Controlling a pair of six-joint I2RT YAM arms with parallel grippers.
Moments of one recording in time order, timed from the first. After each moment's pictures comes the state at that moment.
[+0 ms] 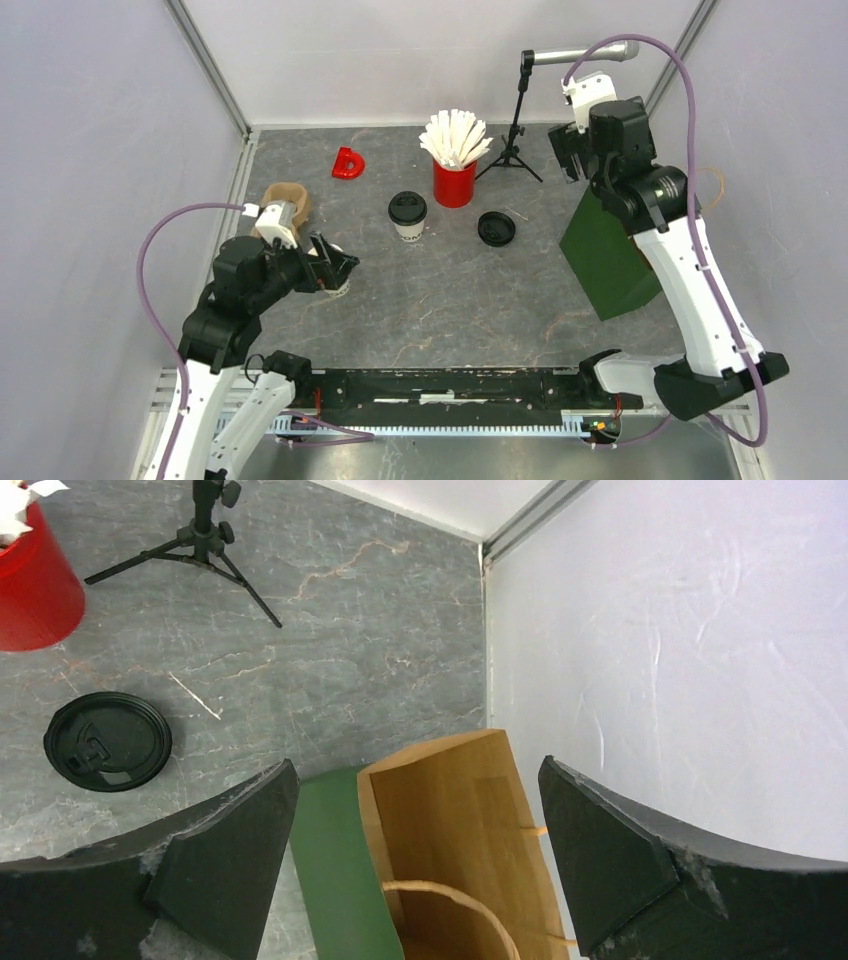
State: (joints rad) left arm -0.28 0.58 0.92 -0.79 0.24 -0.42; right arm 0.40 1.25 1.66 -0.86 0.56 -0.28
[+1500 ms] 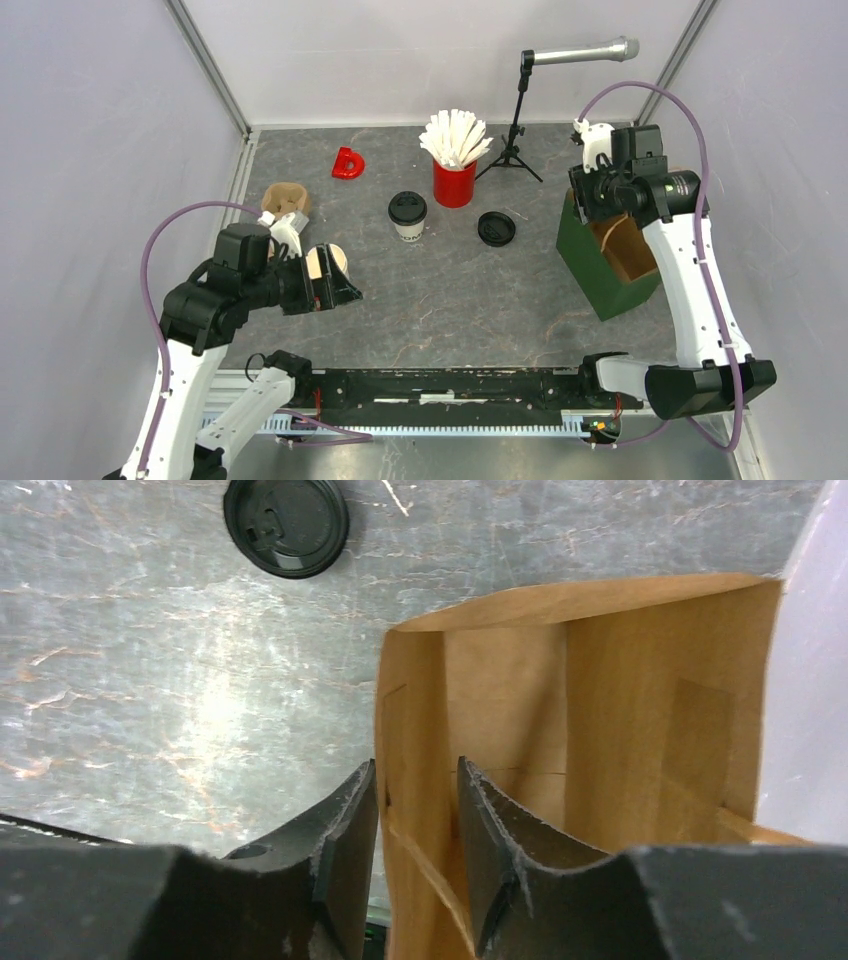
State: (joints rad) left arm -0.32 0.73 1.20 -1.29 0.40 -0.50; right arm 0.12 1.25 1.51 -1.12 -0.07 -0.19
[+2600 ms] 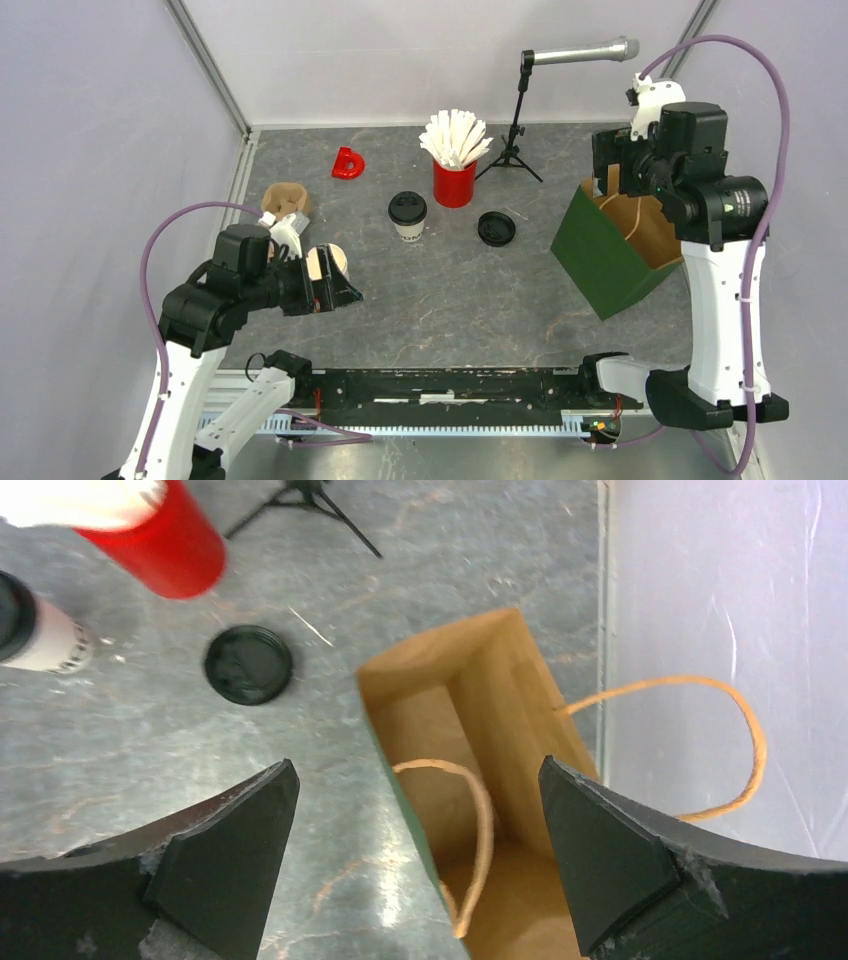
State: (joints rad) left arm -0.33 0.73 1.20 -1.29 0.40 -0.50; right arm 0.12 1.23 1.89 -1.21 0.11 -0.06
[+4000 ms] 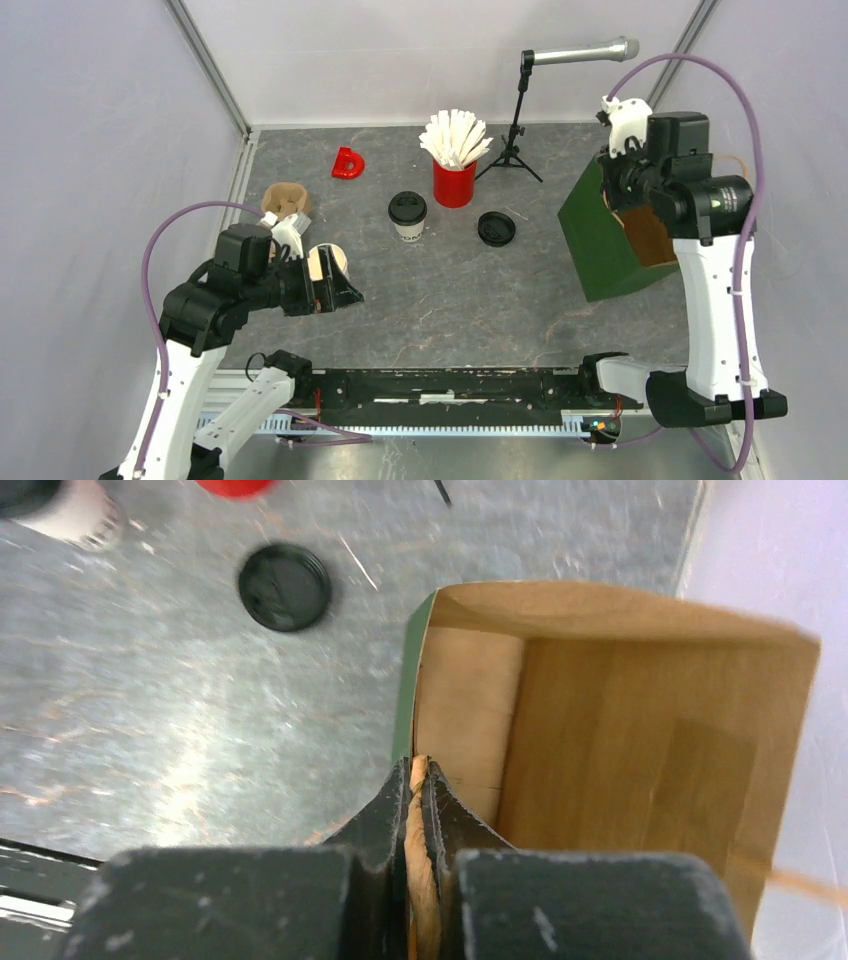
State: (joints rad) left arm -0.34 0.73 1.20 -1.28 0.40 -0.50; right arm 0.12 1.22 1.75 -1.24 -0.01 -0.22
